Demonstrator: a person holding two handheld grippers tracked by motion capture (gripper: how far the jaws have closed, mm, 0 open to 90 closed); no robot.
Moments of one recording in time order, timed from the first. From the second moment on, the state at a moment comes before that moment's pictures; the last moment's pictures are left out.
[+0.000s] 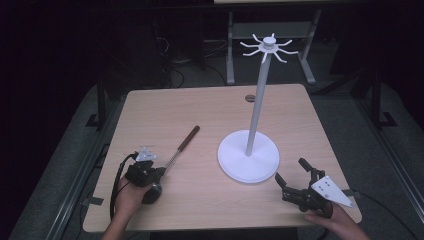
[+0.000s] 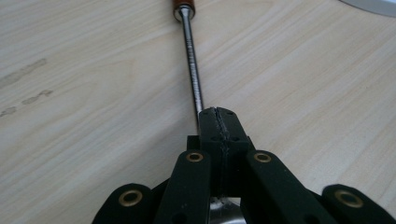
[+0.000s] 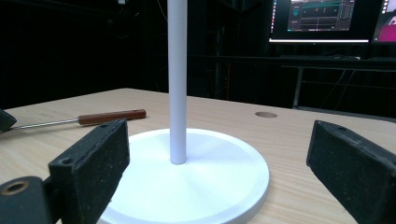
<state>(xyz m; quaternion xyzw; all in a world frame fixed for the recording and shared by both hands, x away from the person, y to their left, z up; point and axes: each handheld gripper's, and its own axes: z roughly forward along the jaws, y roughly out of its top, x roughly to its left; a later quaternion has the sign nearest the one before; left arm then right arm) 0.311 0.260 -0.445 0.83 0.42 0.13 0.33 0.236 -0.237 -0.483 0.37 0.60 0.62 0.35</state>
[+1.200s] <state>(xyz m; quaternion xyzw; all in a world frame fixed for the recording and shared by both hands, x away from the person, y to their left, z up) 0.399 0.228 -0.395 0.87 0.42 0.07 0.25 0.236 -0.237 -0.483 0.37 0.60 0.62 0.35</state>
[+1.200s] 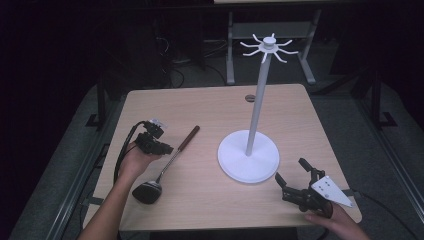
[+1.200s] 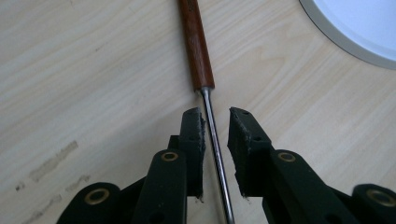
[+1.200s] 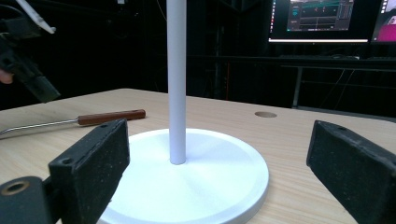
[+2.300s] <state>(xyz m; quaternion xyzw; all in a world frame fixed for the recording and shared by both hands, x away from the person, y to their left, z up) 0.460 0.174 -0.435 0.90 0.40 0.04 0.15 0.236 -0.237 -0.483 0.37 0.60 0.62 0.35</state>
